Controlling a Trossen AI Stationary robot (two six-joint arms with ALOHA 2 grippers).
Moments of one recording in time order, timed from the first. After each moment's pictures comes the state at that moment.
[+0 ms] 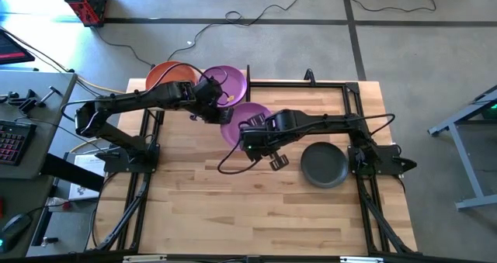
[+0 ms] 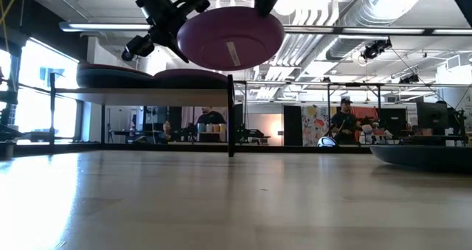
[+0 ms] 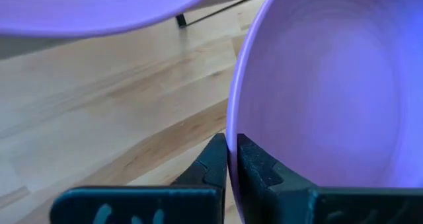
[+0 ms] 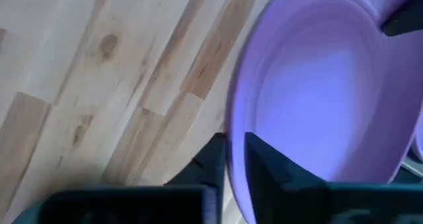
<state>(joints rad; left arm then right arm) 0.32 1.41 1.24 -0.84 0.14 -0.97 0.12 2.08 2.33 -1.57 0.24 -0.42</state>
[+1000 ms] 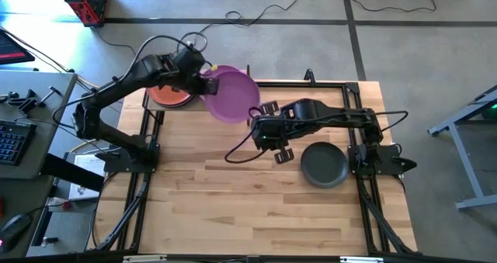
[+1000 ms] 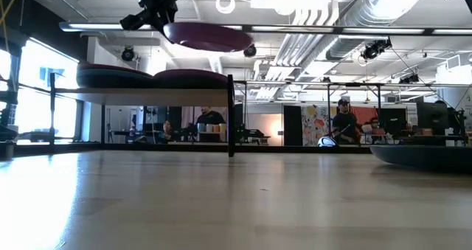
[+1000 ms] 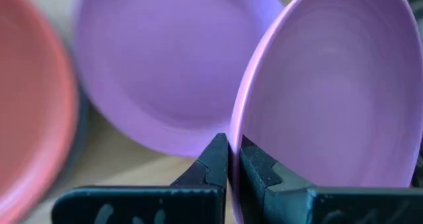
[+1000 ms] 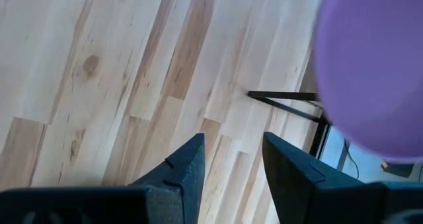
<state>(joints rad) 0.53 1.39 1.52 -1.11 -0.04 -0.78 0.12 1.97 2.33 -1.57 0.29 -0.31</state>
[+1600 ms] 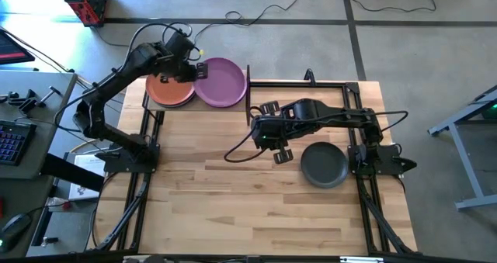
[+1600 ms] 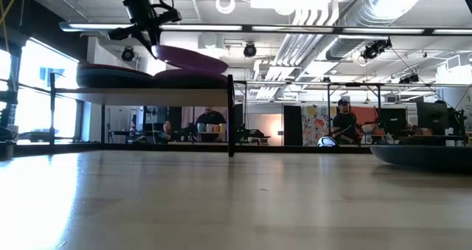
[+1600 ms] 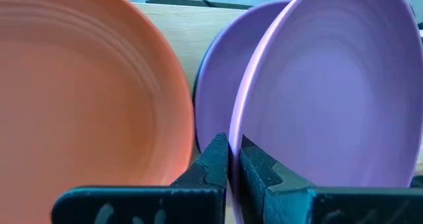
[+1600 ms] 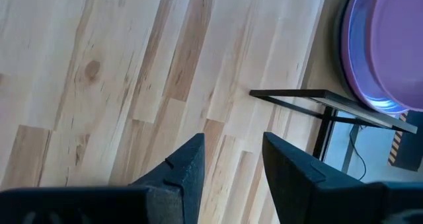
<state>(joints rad) 0.79 1.42 1.52 -1.16 -0.04 -0.75 0.12 1.97 2.33 -1.57 0.28 -0.27</state>
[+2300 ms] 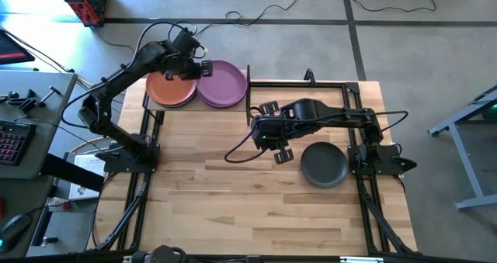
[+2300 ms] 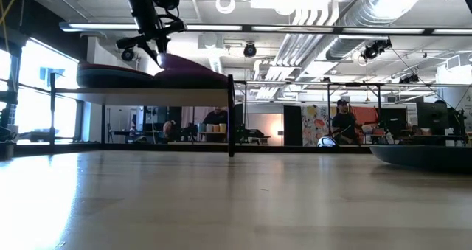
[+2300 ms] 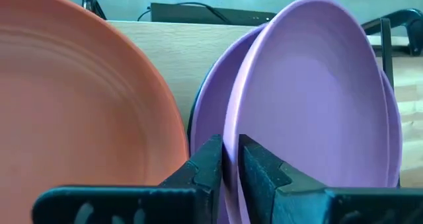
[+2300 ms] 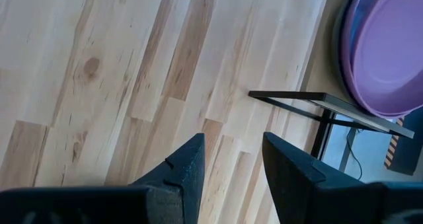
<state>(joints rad) 0.80 1.49 1.52 -1.09 -0.05 -0.73 0.12 1.97 2.33 -1.57 0.29 -0.30</state>
